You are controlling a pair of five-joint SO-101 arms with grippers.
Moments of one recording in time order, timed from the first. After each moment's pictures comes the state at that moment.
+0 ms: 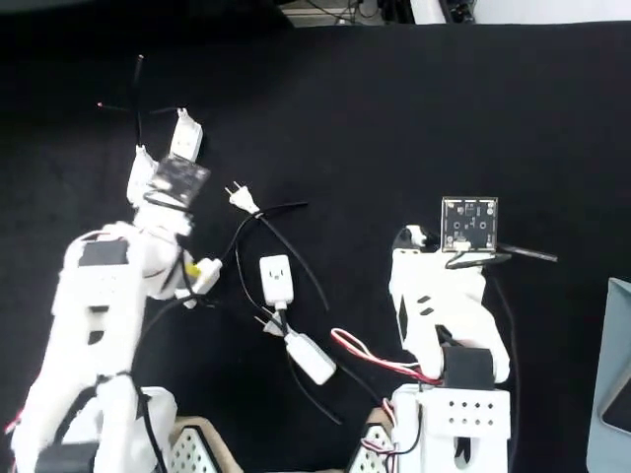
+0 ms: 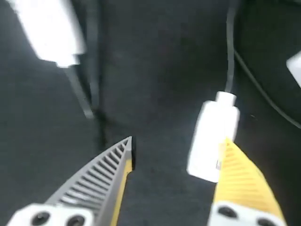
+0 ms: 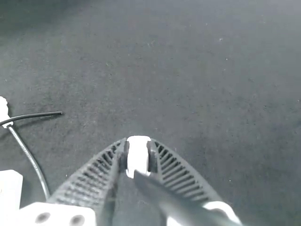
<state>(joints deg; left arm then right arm) -9.3 -35.0 53.3 53.1 -31.2 2.9 -81.3 78.5 46.5 1.0</state>
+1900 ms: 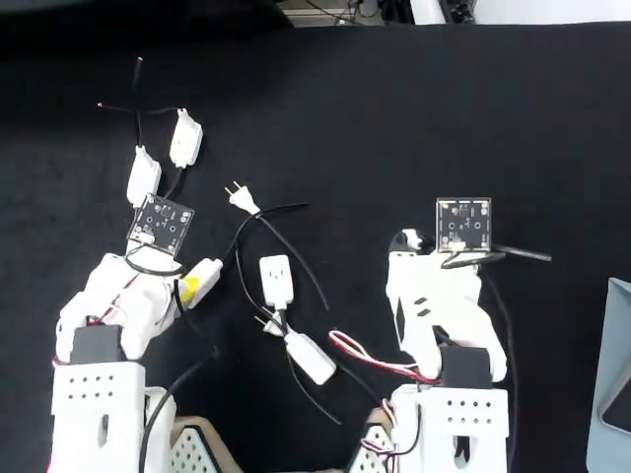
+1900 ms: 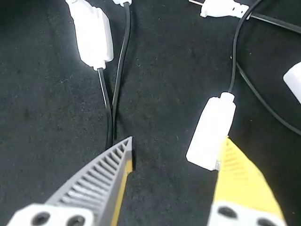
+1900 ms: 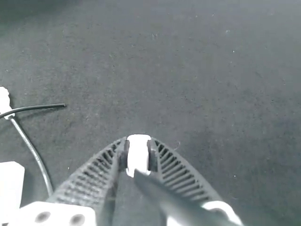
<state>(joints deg) -9.8 -71.3 74.6 53.1 -28.4 2.0 -81.3 79.7 46.5 1.0</state>
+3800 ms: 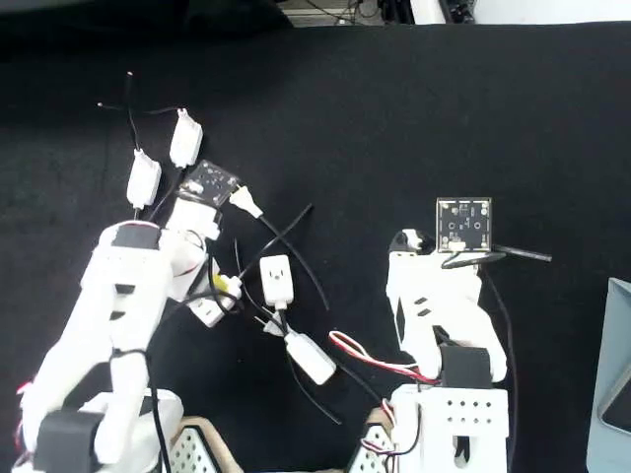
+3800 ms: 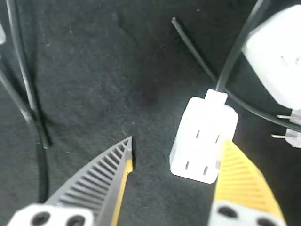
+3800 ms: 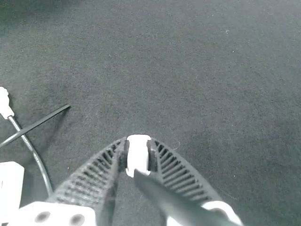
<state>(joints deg) -0.5 -25.4 49.4 58.5 -25.5 2.0 -81.3 79.7 46.5 1.0</state>
